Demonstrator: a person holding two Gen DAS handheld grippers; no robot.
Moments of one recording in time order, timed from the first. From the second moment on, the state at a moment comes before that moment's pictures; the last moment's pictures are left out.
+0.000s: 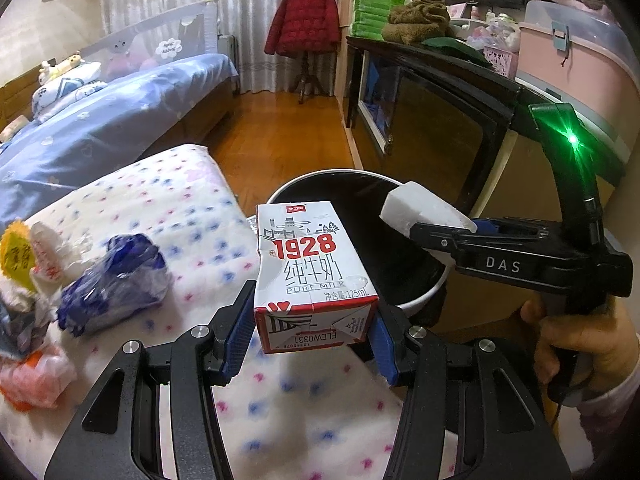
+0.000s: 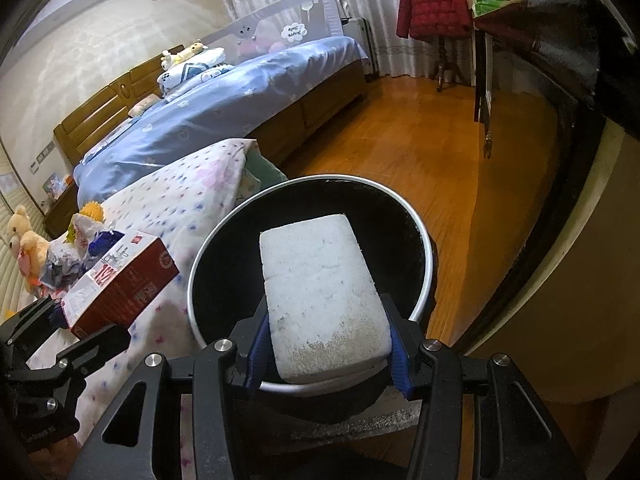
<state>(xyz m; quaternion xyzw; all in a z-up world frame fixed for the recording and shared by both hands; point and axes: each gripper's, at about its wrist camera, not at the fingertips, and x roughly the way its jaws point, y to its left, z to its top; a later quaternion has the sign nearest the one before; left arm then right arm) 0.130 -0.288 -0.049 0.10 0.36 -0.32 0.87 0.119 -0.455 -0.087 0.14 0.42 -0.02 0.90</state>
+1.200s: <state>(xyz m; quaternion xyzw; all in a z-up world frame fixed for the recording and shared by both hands) 0.172 -0.318 -0.058 0.10 0.39 -0.31 0.86 0.149 -0.477 -0.098 0.15 0.43 -0.03 0.89</state>
